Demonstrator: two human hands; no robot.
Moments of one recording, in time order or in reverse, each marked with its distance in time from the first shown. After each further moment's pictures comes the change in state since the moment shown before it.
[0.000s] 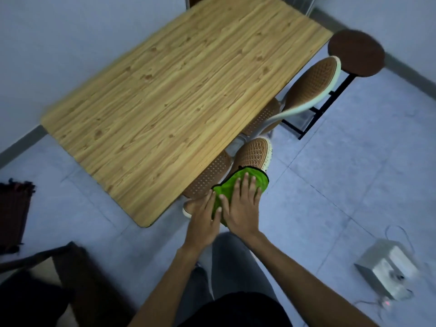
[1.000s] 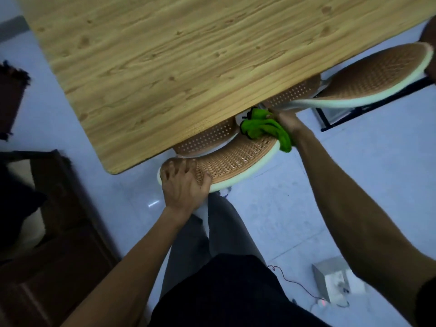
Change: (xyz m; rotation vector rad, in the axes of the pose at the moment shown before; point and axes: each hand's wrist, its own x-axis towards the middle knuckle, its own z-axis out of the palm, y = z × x) left_hand 0.045 0.029 0.037 0.536 0.278 -0.451; right_hand 0.273 0.099 -0.069 0.752 -0.693 0.293
